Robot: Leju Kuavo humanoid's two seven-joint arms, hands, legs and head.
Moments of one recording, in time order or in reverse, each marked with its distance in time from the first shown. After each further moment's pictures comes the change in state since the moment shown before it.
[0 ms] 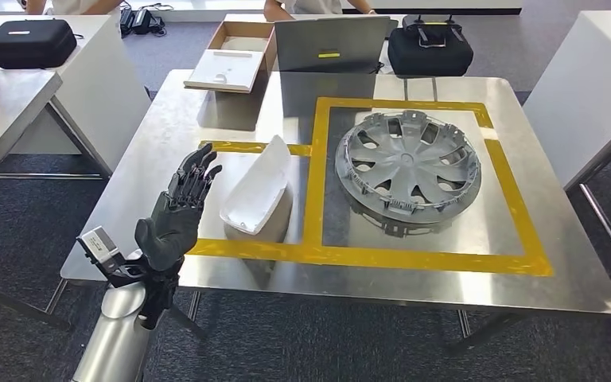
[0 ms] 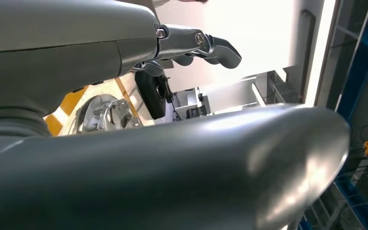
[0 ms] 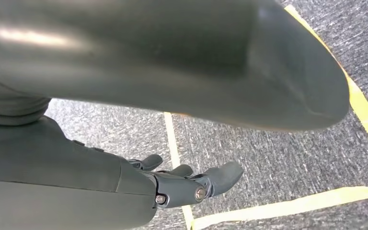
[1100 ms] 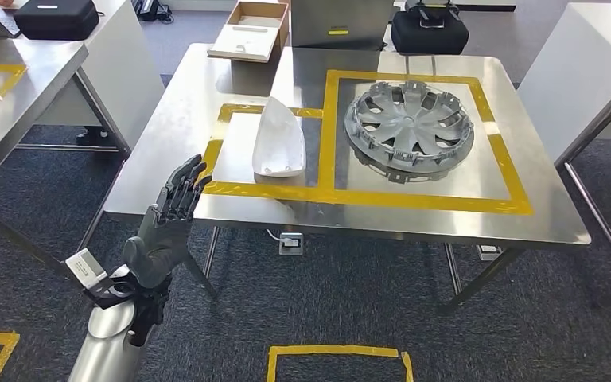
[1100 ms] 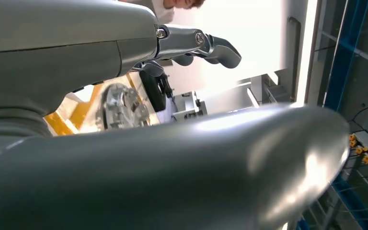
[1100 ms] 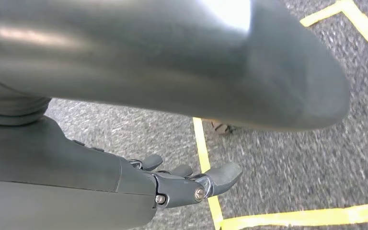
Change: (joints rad) left arm 0.087 0.013 0.007 -0.108 -0.035 0.017 -0.001; right arm -0.007 -0.019 0.022 -0.001 0.034 0.067 -0.052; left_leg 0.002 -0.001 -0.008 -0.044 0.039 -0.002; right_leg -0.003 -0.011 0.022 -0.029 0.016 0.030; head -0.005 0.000
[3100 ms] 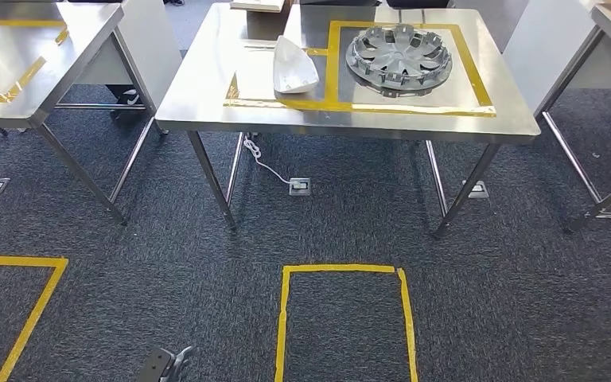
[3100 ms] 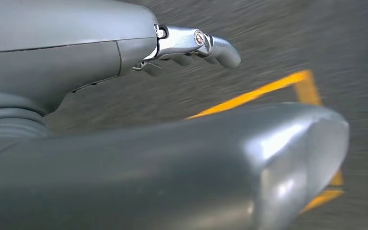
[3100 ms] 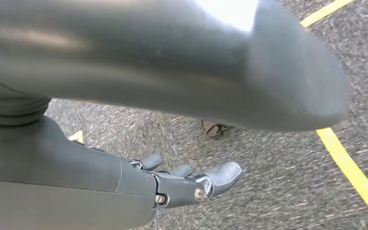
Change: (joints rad) left arm 0.146 0.095 0.108 1.114 -0.110 0.287 0.110; right arm 0.006 0.035 -0.067 0.001 -0.045 -0.029 -0.031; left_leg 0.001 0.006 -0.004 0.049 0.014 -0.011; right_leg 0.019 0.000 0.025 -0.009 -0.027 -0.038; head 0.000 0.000
